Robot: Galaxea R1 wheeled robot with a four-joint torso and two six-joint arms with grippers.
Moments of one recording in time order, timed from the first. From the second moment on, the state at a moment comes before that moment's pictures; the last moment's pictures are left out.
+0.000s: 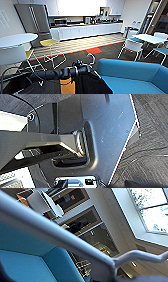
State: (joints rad) left arm 0.31 2.52 -1.25 0.86 -0.10 -1.49; right arm -1.60 2.90 -2.53 -0.23 0.17 0.25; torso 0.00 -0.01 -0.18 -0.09
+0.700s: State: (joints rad) left arm 0.31 2.52 -1.25 0.87 -0.10 -1.49; right arm -1.59 2.90 -2.53 -0.23 0.17 0.25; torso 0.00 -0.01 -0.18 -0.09
